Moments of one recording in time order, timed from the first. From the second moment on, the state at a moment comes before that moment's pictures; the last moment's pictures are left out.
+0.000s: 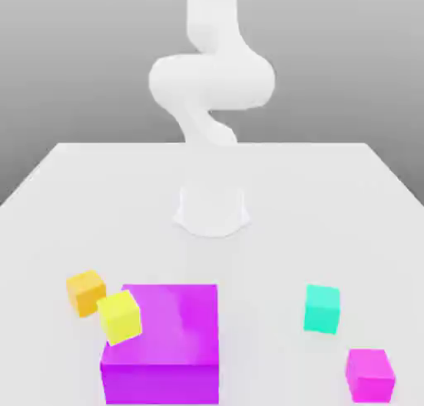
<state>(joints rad) -0.01 -0.72 0.06 -2.35 0.00 2.35 0.87</state>
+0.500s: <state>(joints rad) -0.01 -0.16 0.40 -2.68 -0.05 2.70 1.38</state>
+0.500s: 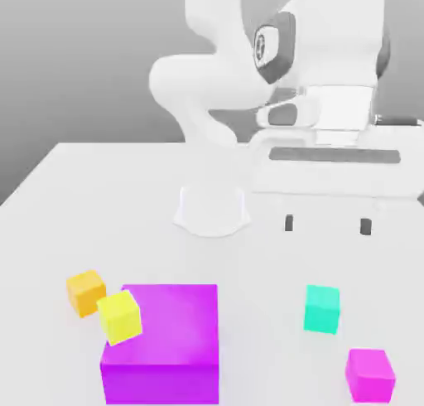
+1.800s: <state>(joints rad) -0.15 -0.06 0.18 -2.65 -0.03 2.58 1.42</state>
